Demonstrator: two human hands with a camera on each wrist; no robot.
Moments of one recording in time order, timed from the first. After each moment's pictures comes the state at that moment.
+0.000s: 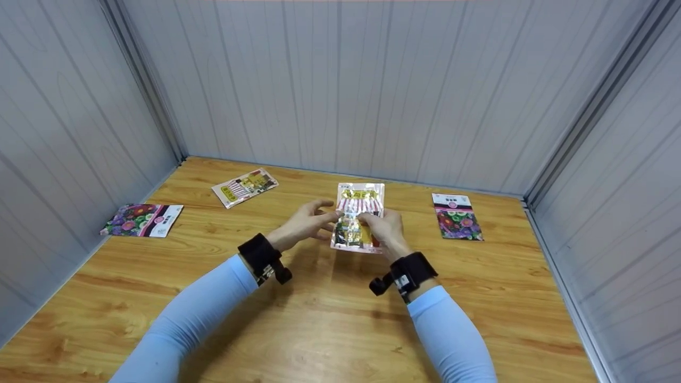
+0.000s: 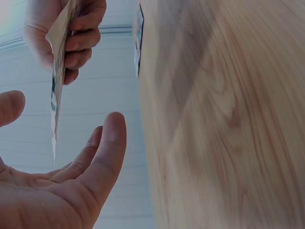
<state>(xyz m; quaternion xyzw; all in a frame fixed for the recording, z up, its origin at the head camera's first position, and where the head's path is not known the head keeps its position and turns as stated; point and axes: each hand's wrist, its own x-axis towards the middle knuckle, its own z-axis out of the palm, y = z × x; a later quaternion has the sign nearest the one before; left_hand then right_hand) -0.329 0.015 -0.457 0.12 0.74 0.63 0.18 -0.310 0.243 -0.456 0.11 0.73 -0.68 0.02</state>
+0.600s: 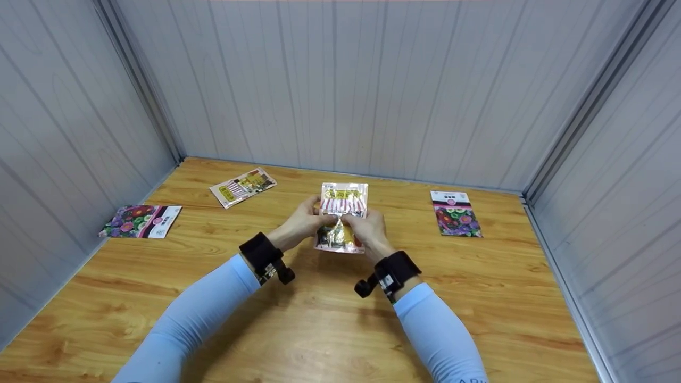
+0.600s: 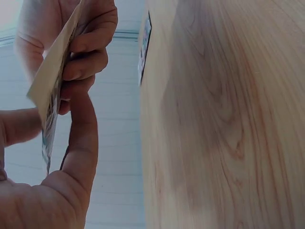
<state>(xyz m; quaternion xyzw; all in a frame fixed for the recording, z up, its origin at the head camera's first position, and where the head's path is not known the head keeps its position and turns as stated) -0.333 0.023 -0.459 0.09 0.73 0.66 0.15 -0.306 0.213 -0.461 0.10 0.72 -0.69 0.04</state>
